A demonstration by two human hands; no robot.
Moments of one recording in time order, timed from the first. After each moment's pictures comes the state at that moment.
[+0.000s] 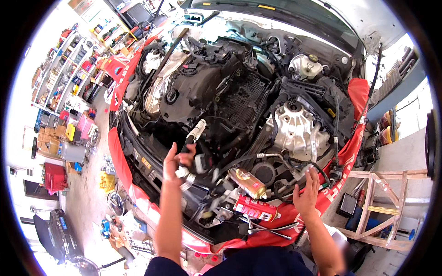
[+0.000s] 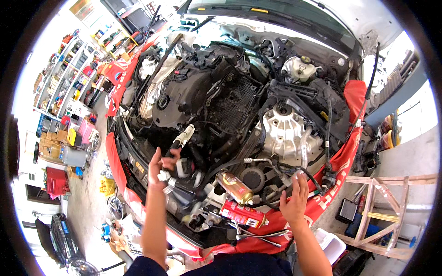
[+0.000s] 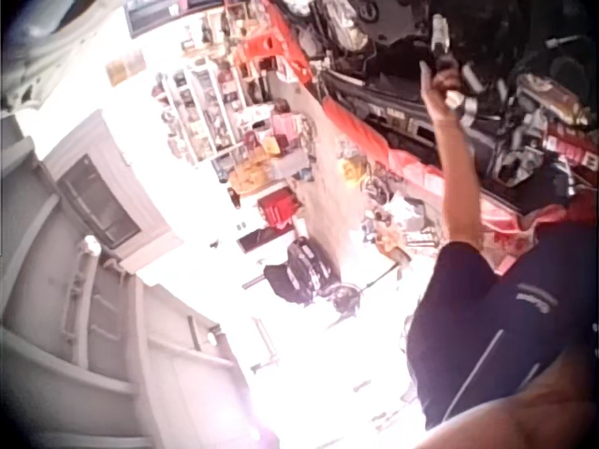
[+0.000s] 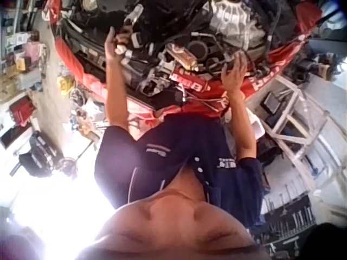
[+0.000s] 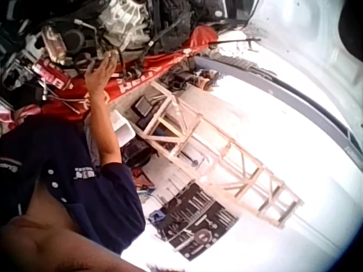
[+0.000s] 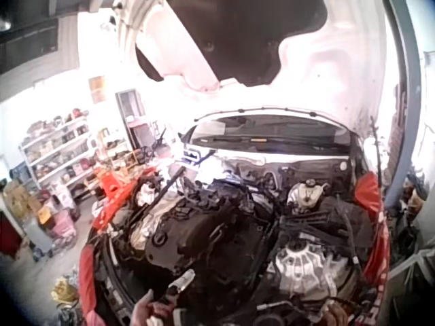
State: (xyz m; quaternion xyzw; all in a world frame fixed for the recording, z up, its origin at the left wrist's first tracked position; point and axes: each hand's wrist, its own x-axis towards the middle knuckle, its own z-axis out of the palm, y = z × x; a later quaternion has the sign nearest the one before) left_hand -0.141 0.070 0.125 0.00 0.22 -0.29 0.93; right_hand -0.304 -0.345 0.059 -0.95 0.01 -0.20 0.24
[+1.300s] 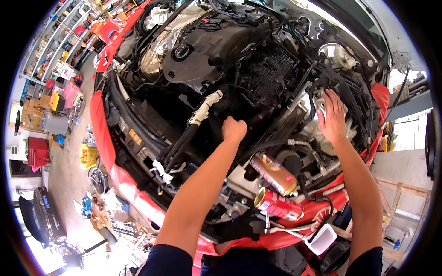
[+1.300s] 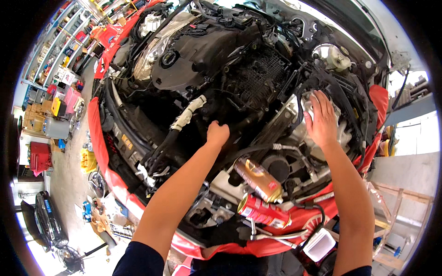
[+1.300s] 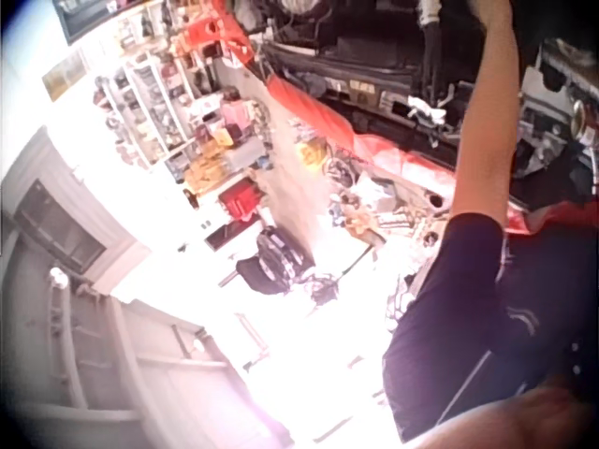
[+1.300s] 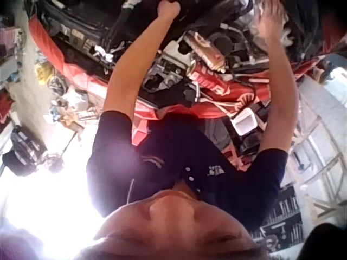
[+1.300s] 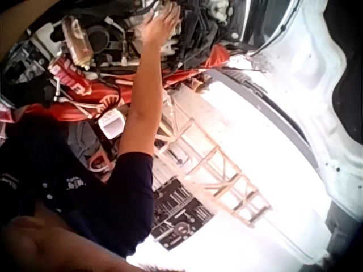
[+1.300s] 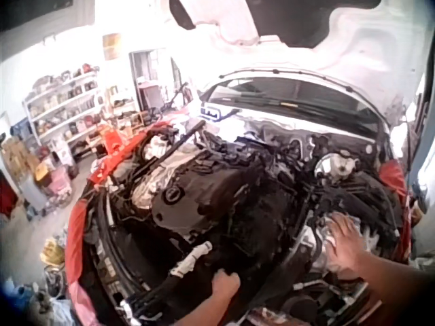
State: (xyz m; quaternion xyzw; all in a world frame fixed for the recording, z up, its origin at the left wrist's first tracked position) left_hand -0.069 -0.013 -0.083 0.85 0.23 -0.11 0.46; right_hand -0.082 -0.332 0.045 -0.96 -0.17 -0.22 -0.01
